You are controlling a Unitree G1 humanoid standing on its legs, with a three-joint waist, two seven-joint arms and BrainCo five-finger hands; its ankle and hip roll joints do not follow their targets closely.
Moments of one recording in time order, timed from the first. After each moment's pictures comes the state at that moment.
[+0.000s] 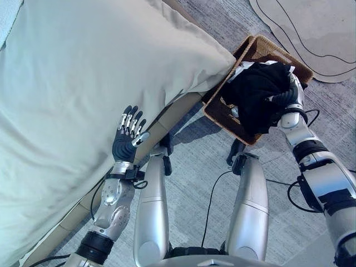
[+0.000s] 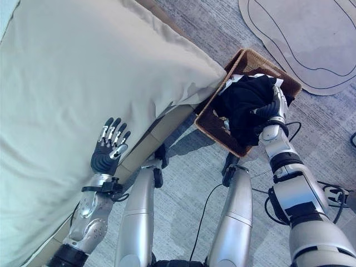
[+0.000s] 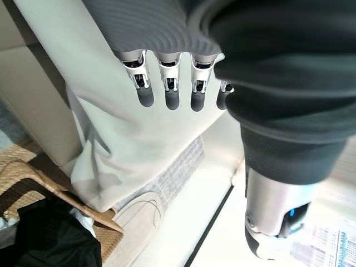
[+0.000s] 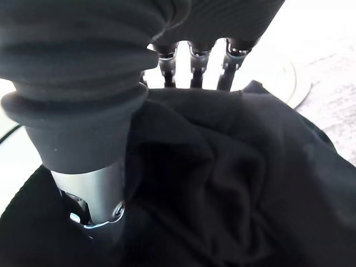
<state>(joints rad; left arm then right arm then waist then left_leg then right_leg) -0.05 0.38 -0.29 -0.03 -0.72 -0.47 0.11 -0.98 -0.58 0.35 1.20 0.00 -0.16 -0.43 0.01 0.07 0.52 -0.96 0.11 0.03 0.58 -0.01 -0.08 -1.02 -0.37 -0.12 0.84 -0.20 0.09</state>
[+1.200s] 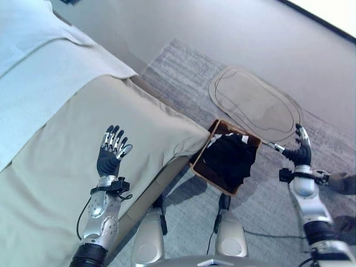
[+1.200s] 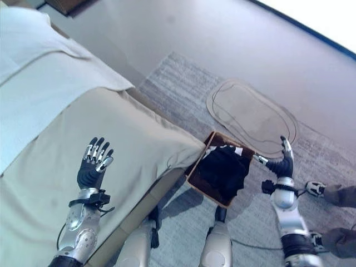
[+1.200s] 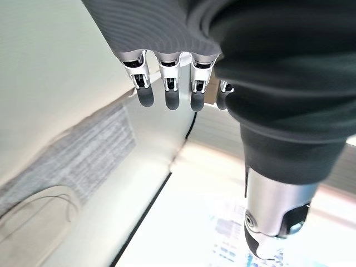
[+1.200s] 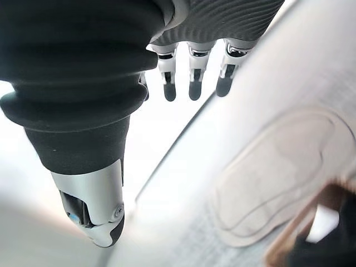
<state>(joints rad) 0.07 0.32 -0.13 0.16 -0.70 -0.46 0.02 -0.06 -0.40 -0.10 0.45 0.10 -0.28 -0.32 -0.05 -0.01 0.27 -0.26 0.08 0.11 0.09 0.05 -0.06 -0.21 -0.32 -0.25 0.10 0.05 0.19</state>
